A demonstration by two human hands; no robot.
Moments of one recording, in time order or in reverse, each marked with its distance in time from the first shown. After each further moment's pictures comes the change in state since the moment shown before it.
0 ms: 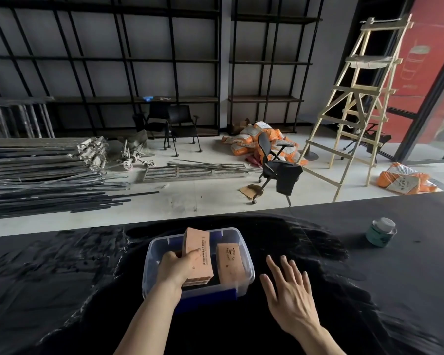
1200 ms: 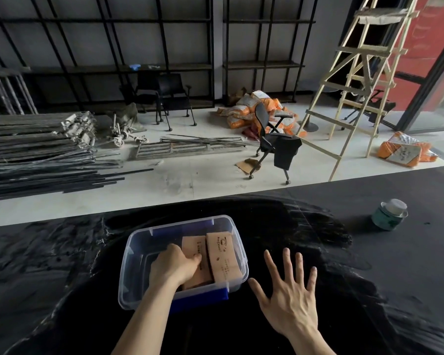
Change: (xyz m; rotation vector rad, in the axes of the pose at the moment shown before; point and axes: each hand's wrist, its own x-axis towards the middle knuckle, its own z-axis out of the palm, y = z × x) left_hand 0.048 -0.013 0.038 0.931 0.005 0.063; right_hand 0.020 0.031 0.050 -0.207 -0.029 0.083
